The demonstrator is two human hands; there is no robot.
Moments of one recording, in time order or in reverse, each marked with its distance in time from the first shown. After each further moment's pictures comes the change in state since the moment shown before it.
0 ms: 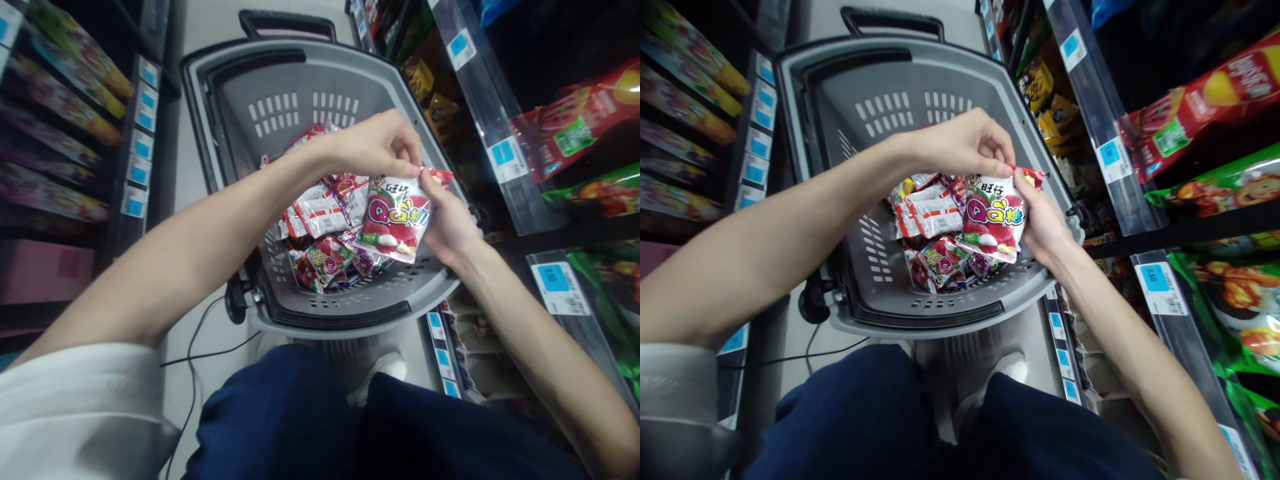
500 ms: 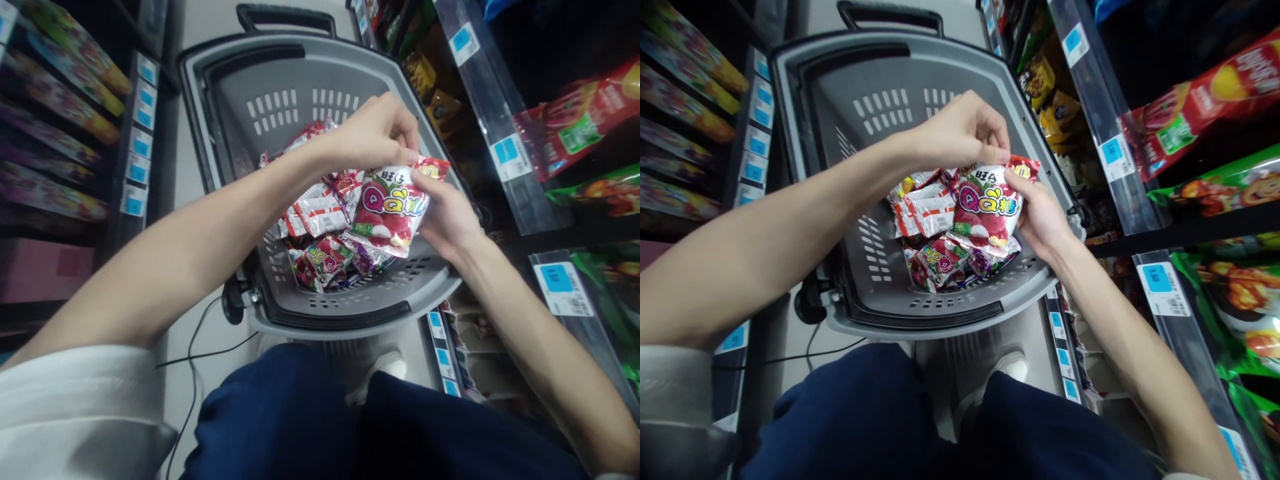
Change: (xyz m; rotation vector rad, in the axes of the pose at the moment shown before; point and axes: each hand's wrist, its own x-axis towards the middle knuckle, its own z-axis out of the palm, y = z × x) left_hand 0.004 0.001 0.005 0.101 0.232 -0.043; right_hand 0.004 -0.004 -0.001 -0.069 -0.006 0.003
